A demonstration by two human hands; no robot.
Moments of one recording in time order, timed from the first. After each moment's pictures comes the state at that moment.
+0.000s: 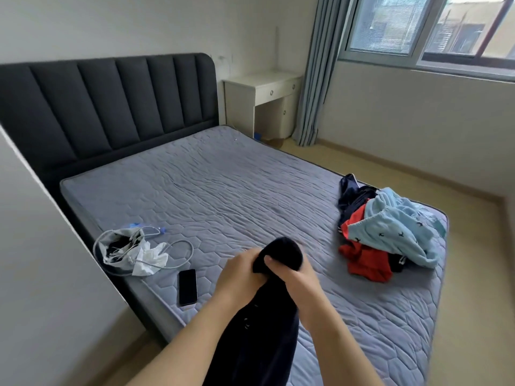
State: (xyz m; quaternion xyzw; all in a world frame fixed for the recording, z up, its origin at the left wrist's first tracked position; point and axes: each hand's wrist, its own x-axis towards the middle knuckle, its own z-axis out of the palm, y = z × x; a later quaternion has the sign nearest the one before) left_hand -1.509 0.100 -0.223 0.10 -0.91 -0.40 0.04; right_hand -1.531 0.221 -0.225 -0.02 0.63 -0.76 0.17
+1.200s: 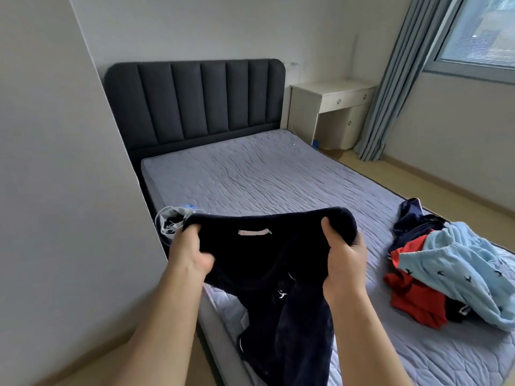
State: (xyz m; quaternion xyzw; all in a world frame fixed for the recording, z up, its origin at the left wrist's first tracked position) left_hand -1.482 0.023 -0.186 0.39 -0.26 -0.84 0.26; right_hand -1.552 0.224 -0.179 -0.02 0.54 -0.84 0.08
